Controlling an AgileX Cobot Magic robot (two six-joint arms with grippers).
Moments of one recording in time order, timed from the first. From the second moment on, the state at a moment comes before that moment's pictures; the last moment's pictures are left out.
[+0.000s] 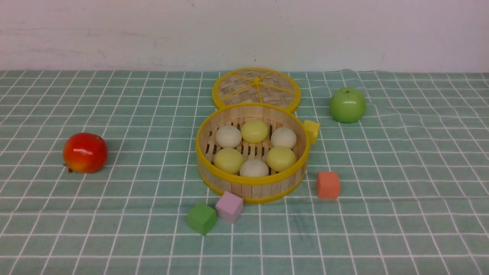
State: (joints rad) right arm -0.03 -0.01 0.01 -0.08 0.39 0.17; left arm -0.11 -0.01 0.03 0.21 0.35 -0.49
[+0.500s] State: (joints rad) right arm -0.03 -0.01 0.01 -0.08 0.39 0.17; left arm -0.17 -0.01 0.03 0.21 0.35 -0.49
